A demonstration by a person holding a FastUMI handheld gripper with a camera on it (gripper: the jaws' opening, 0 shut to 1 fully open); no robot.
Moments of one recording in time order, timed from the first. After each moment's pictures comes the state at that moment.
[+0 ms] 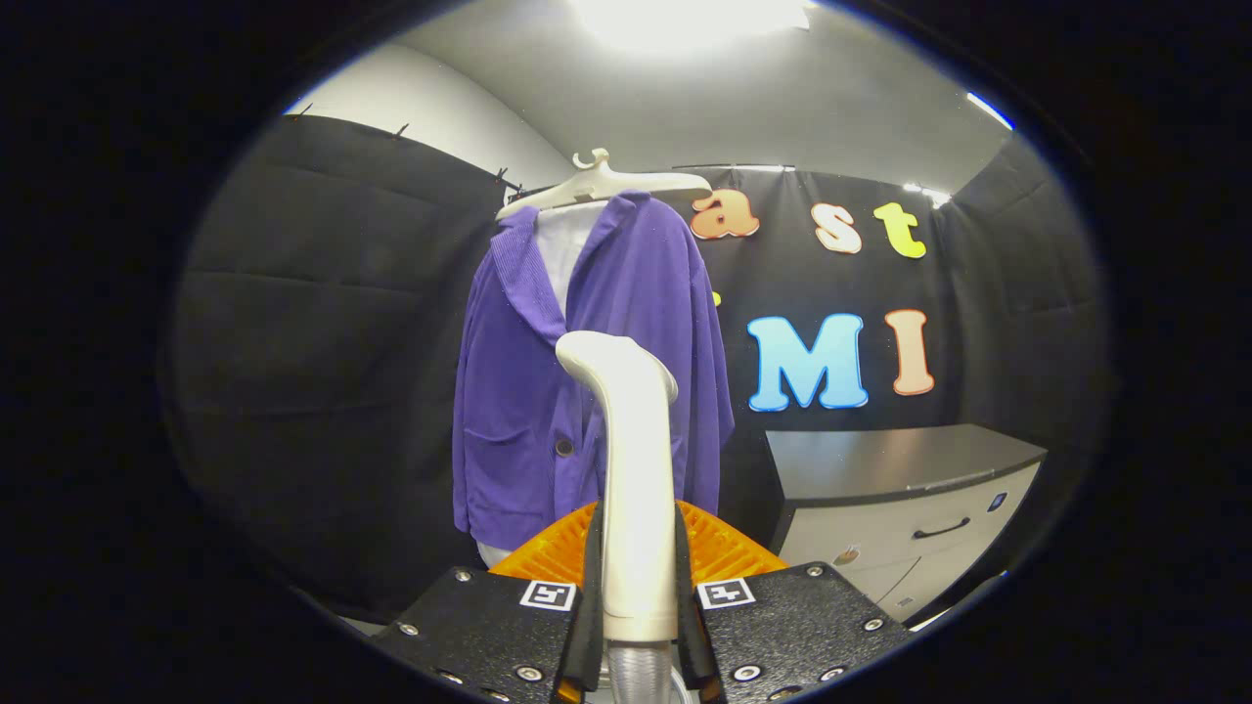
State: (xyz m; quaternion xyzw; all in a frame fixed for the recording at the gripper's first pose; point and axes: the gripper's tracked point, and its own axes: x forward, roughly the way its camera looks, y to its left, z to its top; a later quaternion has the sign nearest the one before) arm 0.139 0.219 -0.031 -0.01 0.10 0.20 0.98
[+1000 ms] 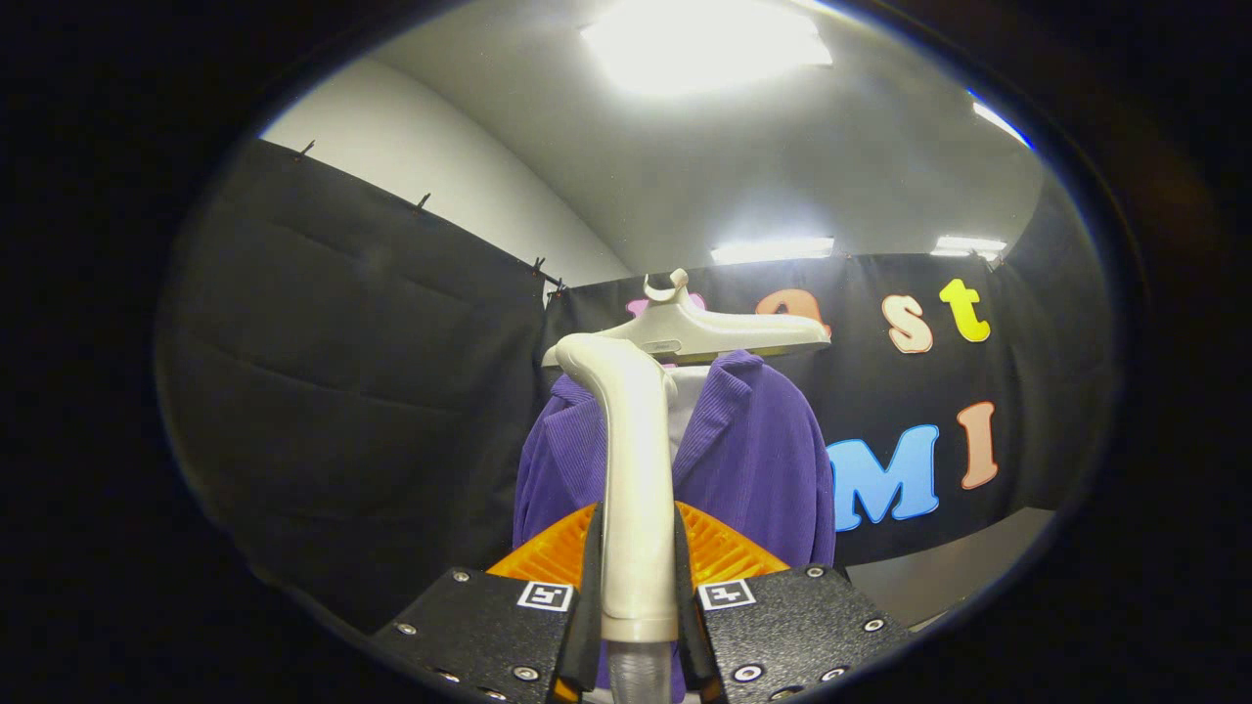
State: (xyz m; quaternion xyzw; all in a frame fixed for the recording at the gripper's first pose) arm 0.234 0.355 0.128 0.02 -0.02 0.24 0.97
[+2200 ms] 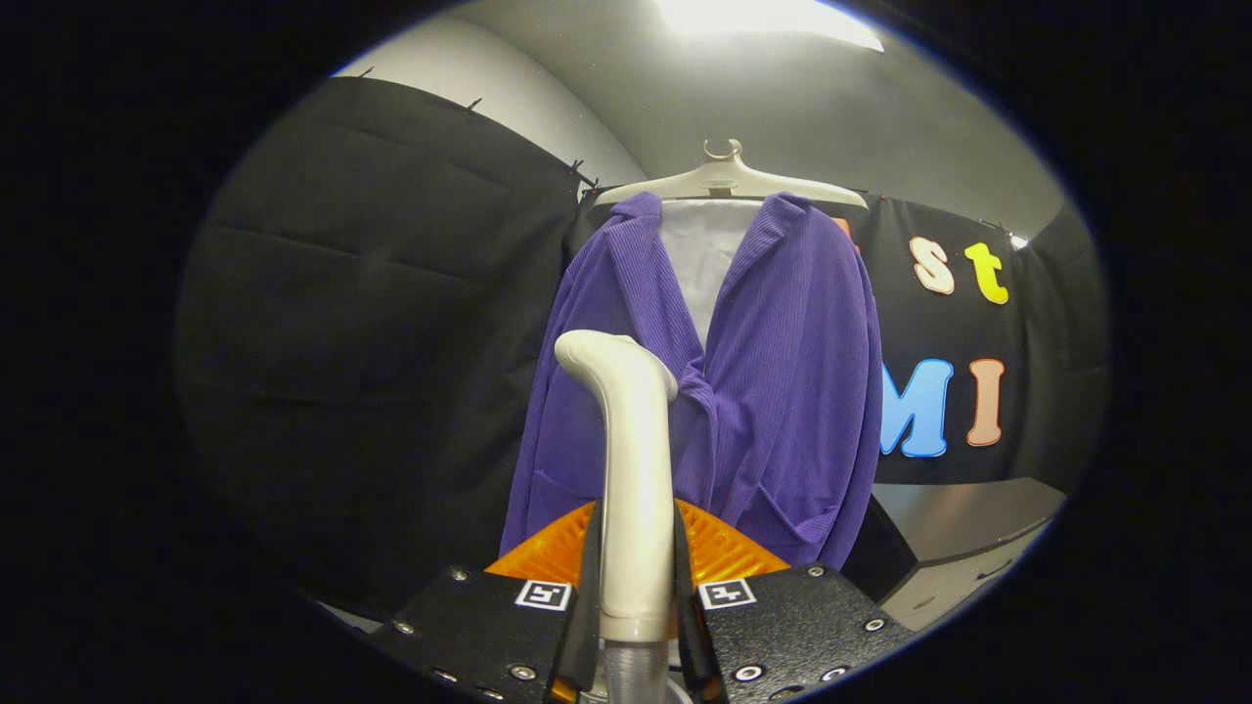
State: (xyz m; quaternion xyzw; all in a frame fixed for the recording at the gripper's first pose) arm 0.177 0.366 -0.061 -0.06 0.09 0.26 0.96
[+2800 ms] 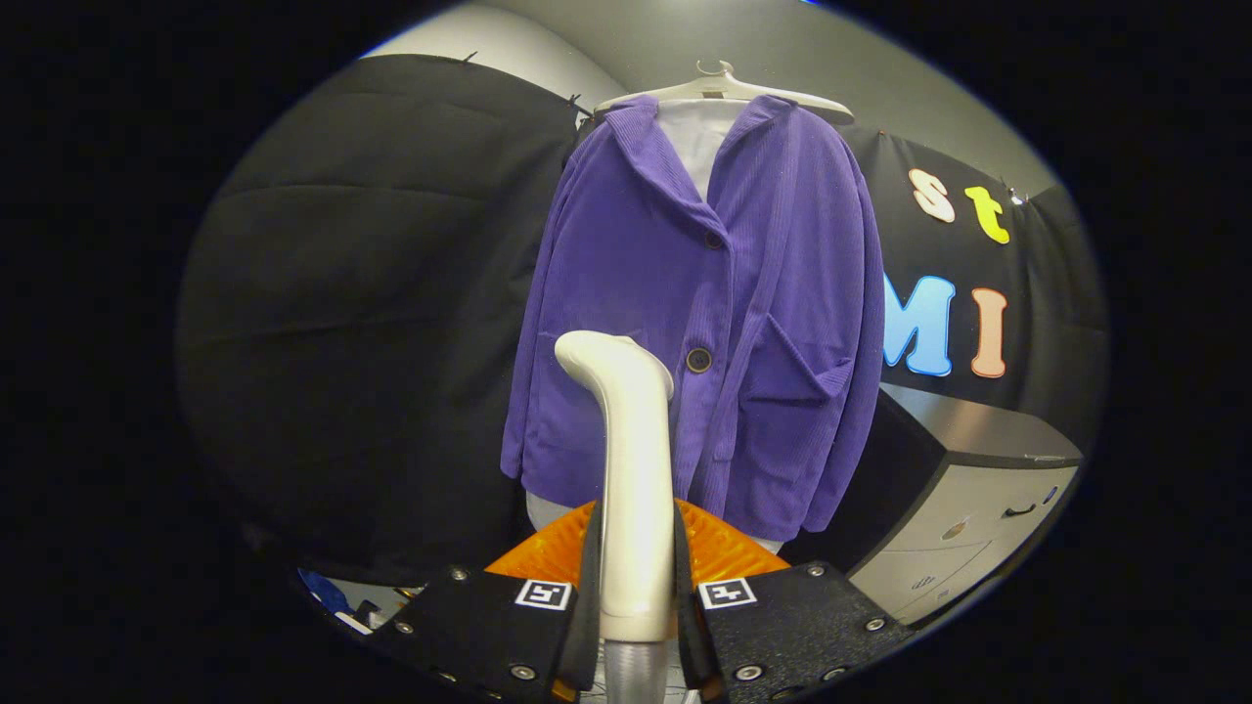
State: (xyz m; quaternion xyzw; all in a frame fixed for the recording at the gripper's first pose) arm 0.134 0.332 -0.178 -0.09 0.20 0.26 0.94
